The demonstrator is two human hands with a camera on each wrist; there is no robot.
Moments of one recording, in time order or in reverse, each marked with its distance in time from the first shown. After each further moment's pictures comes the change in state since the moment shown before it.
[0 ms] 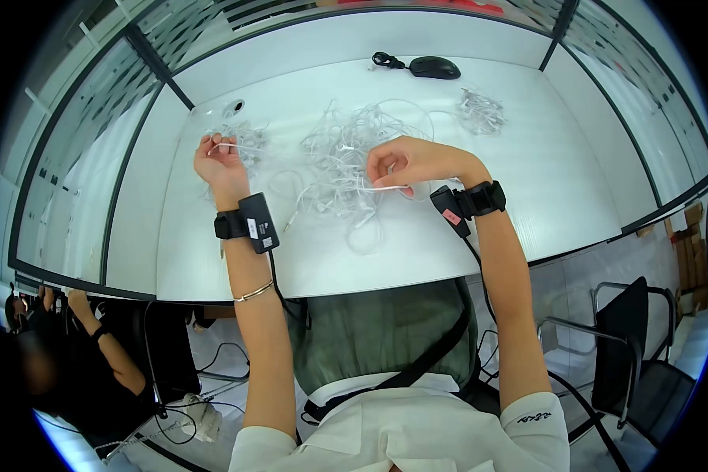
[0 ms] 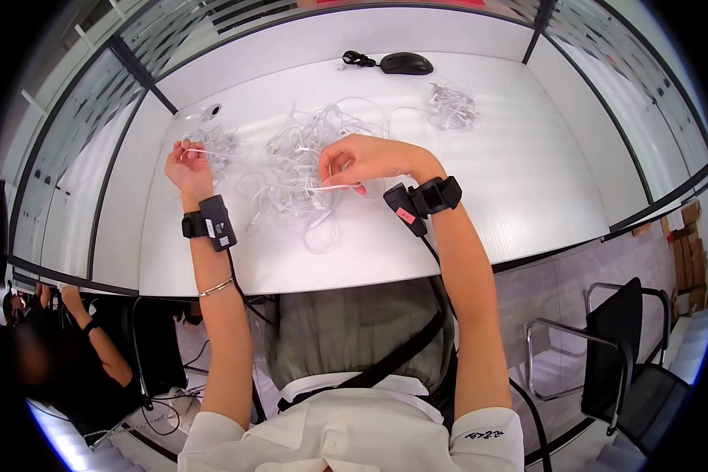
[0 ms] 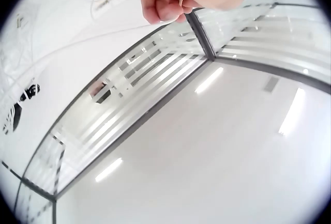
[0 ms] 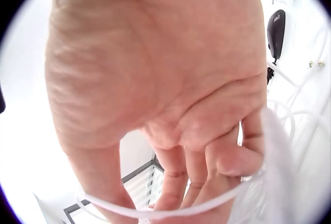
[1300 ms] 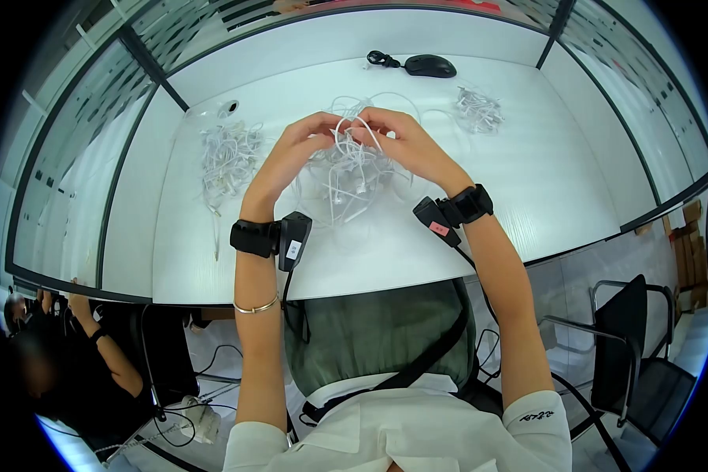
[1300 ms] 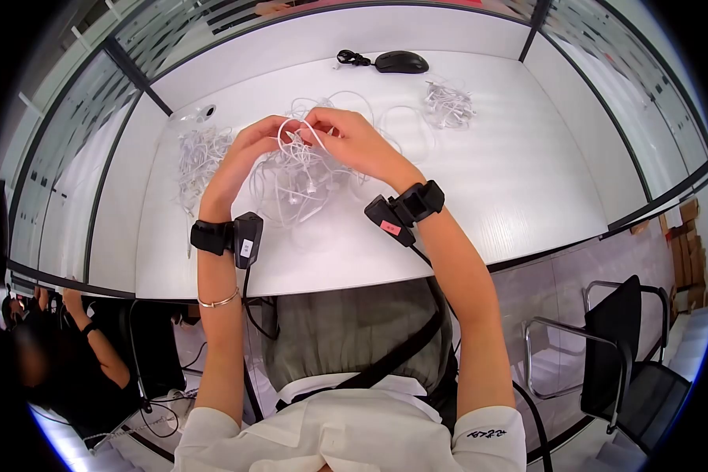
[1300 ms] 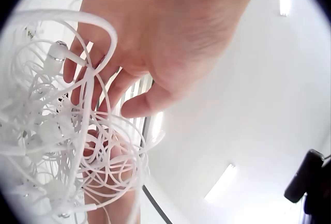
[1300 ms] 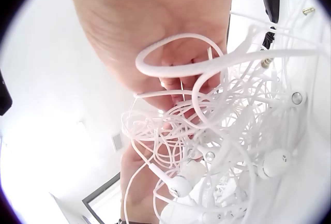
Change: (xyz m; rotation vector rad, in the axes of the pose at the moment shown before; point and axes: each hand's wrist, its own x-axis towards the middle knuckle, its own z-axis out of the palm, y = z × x) left_hand -0.090 -0.018 0.076 1.044 -1.114 -0.231; right_hand 0.015 -0.005 0.012 -0.060 0.561 -0.245
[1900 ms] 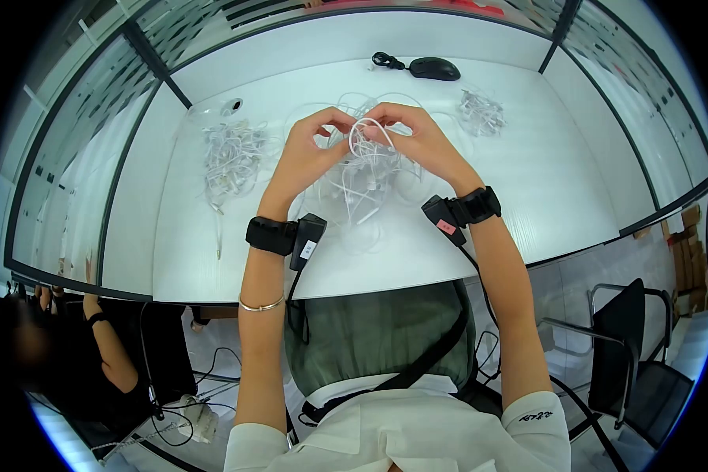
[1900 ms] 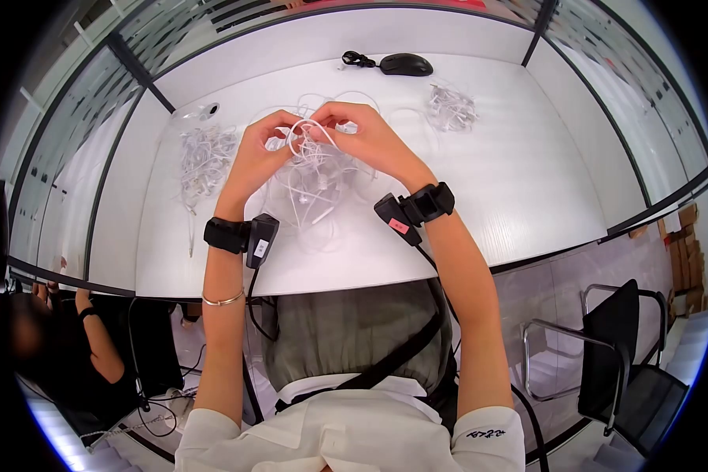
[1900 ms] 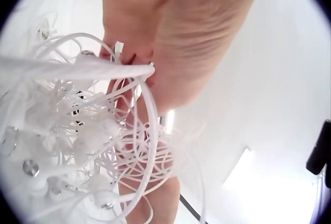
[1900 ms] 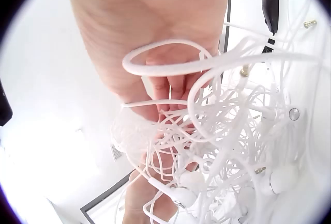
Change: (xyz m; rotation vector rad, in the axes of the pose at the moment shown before) left_hand 0.008 -0.010 0.011 0.207 0.113 0.236; right_hand 0.002 -0.002 -0.008 -0.031 0.044 -0.109
